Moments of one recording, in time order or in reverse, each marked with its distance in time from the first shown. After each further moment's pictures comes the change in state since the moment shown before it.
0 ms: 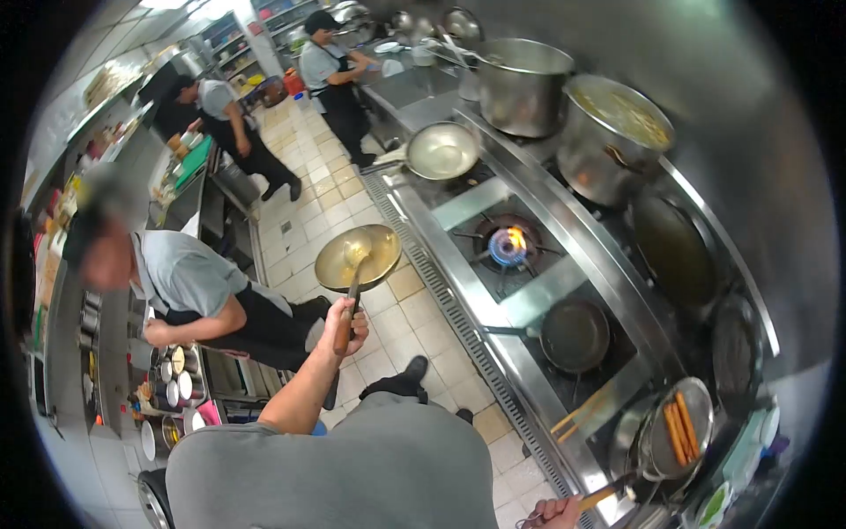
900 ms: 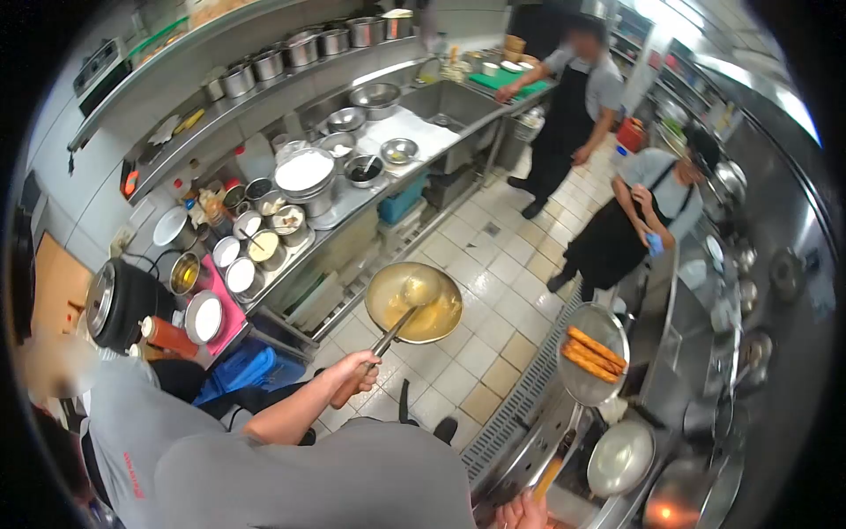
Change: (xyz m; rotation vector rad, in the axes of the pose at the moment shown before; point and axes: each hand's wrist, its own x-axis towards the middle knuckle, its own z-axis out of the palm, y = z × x) left_hand -0.046 0.285 -0.249 -0.233 0.417 0.370; right_hand -0.069 0.408 0.601 -1.081 -1.128 0.827
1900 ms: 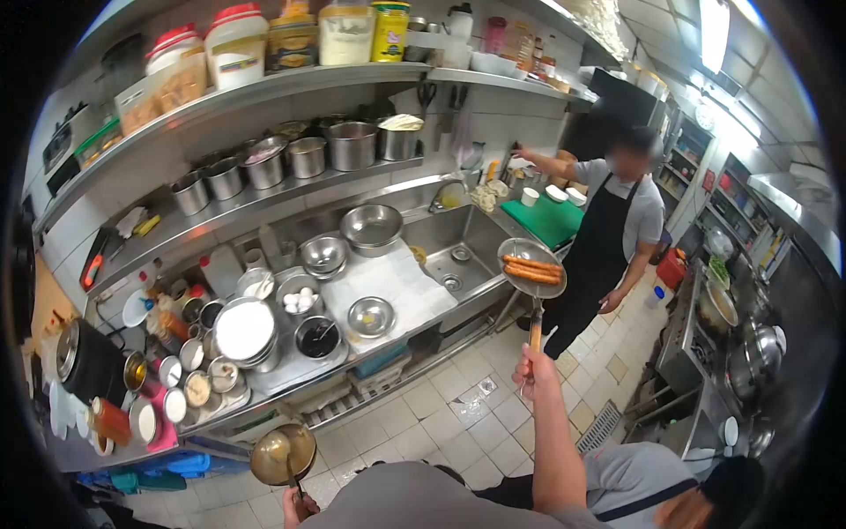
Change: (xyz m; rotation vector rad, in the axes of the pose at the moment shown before) left_hand 0.269 0.057 -0.004 -0.978 0.688 0.528; right_hand 0.735 -0.291 0.649 -0.487 -0.649 0.126
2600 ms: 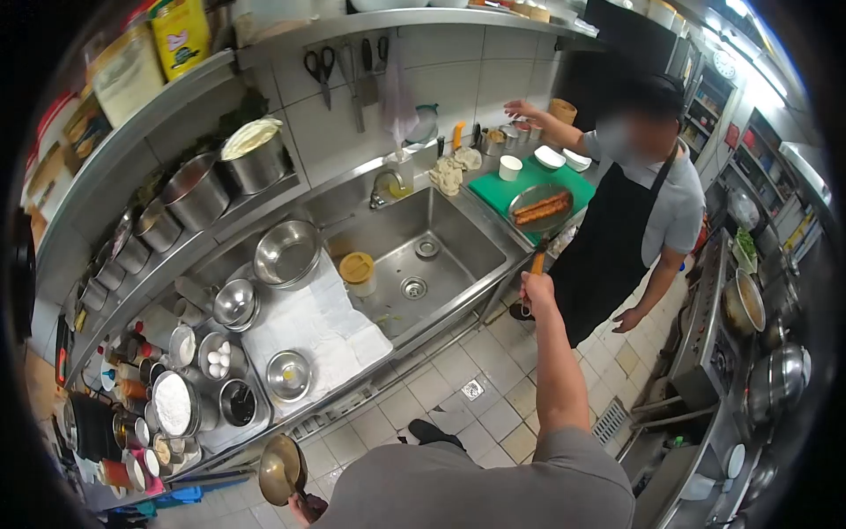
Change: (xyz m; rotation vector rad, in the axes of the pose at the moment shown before) left_hand 0.098 -0.089 0.350 -0.393 0.184 0.264; right_hand 0.479 -0.232 -0.098 -0.520 0.309 -0.120
